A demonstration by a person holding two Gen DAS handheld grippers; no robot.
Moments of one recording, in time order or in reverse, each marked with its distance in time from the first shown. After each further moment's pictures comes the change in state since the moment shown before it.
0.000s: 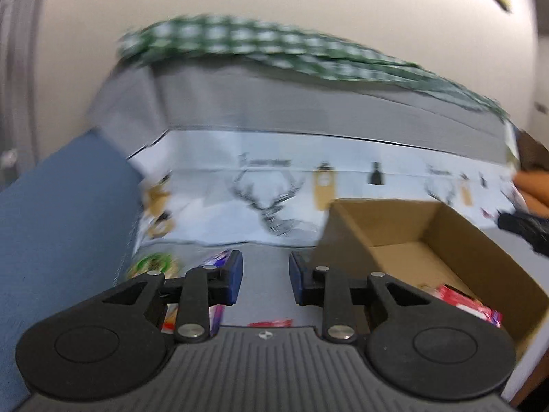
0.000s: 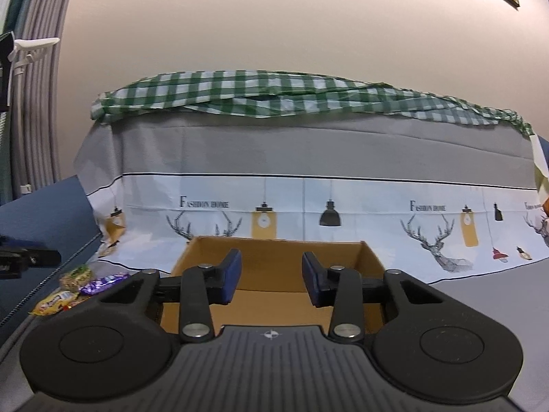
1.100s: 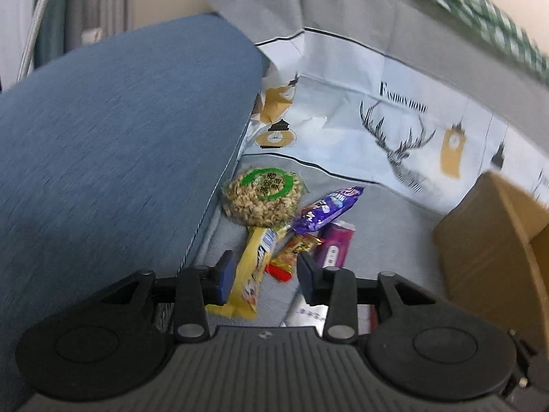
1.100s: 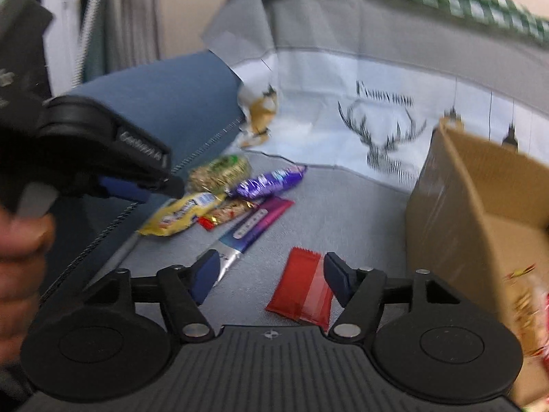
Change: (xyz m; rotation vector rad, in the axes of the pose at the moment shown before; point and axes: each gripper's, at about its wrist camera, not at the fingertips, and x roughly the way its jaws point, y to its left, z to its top) left arm 0.074 0.086 -0.022 -0.197 0.264 0.284; right arm 0.110 0.211 -0.069 -0.092 0.378 0.303
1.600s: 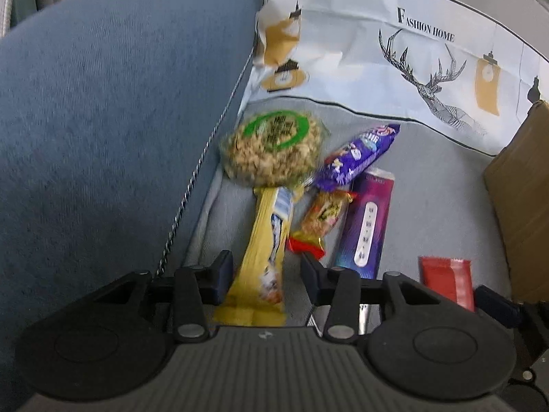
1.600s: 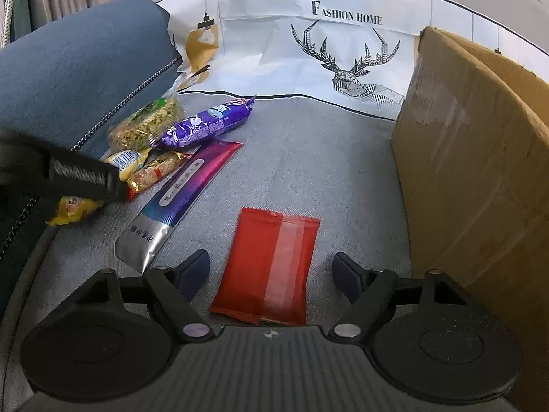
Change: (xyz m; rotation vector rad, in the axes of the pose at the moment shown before) left arm 0.060 -0.008 -0.009 0.083 0.173 0.089; right arm 0.067 -0.018 -0.010 0.096 0.151 -0.096
